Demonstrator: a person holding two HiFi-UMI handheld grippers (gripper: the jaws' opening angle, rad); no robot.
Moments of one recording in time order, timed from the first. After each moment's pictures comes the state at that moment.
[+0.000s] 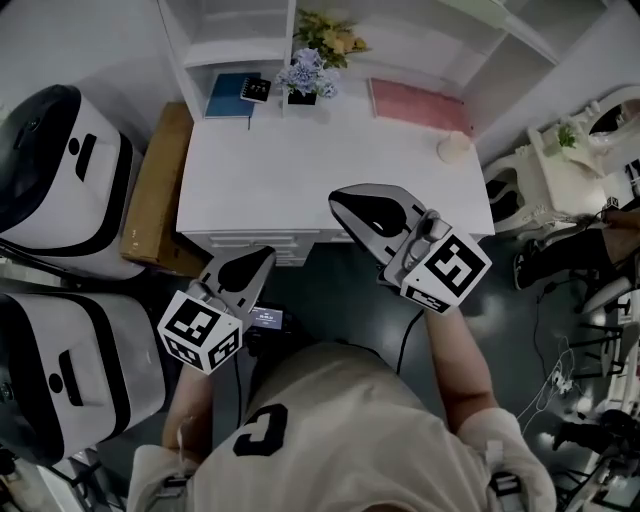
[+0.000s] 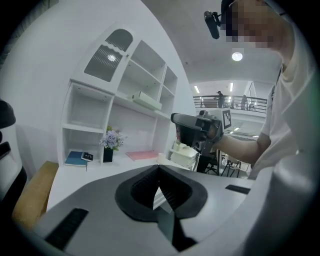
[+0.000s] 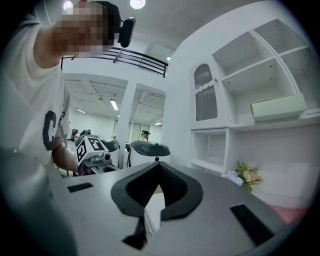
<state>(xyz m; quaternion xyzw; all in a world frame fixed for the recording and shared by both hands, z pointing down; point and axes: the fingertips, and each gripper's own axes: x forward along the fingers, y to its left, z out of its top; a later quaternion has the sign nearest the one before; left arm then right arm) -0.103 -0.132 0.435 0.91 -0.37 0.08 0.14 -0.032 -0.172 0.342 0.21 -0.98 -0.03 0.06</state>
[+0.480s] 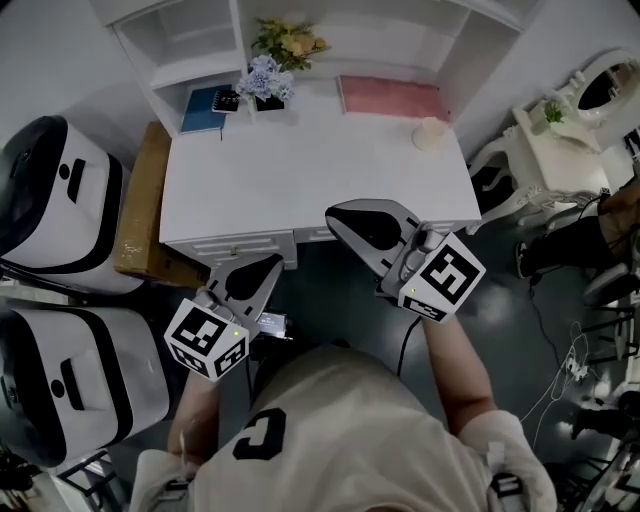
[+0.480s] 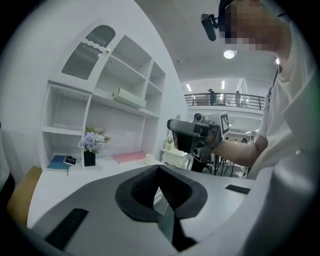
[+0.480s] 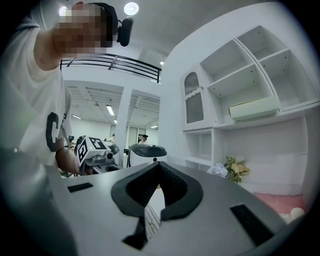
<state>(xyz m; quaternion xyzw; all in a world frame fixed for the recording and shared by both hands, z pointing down) -0.016 -0.114 0.421 0.93 -0.34 0.09 0.12 0.047 -0.146 0.348 0.23 -0.97 -0.01 0.04</state>
